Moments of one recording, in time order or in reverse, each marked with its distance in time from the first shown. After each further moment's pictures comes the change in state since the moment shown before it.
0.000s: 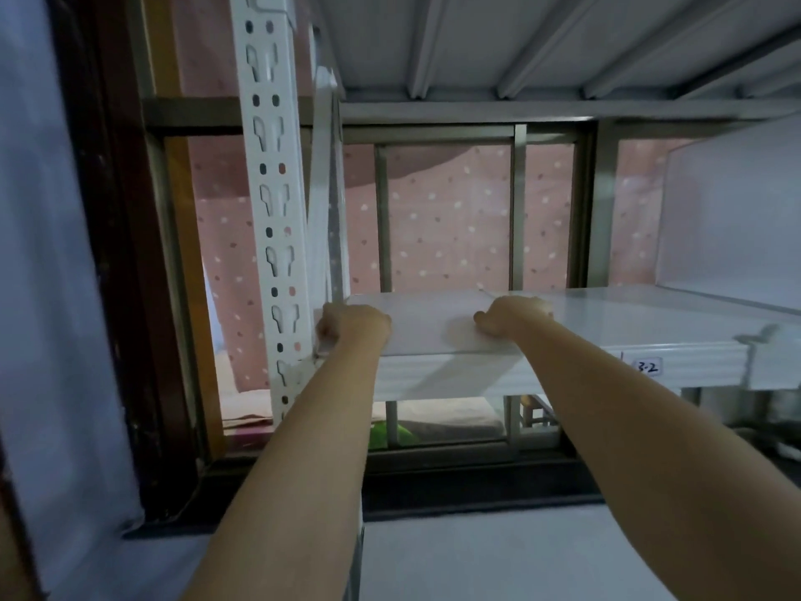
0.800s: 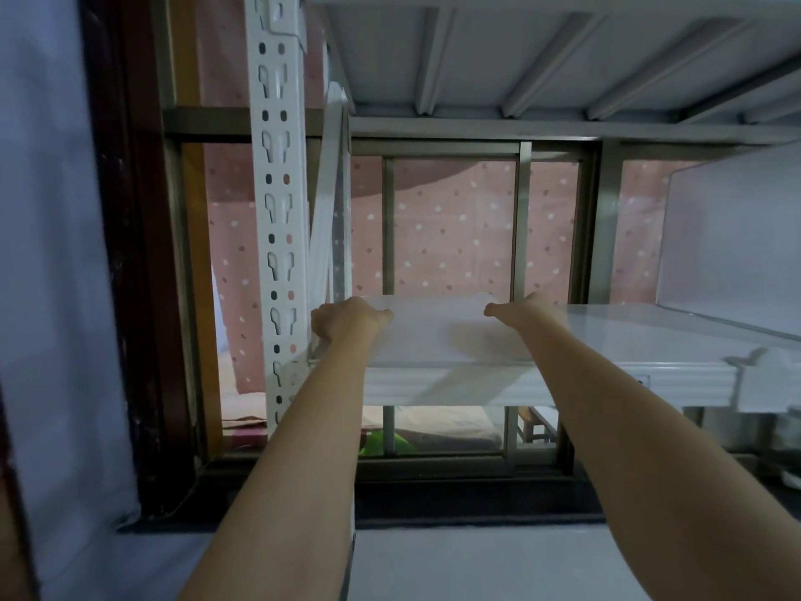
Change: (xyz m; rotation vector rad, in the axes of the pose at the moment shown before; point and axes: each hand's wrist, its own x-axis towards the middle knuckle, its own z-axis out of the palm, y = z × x) left_hand -0.003 -0.008 -0.007 -0.477 0.101 -0.103; right_hand -0.007 0.035 -0.010 0.766 0.103 0.079
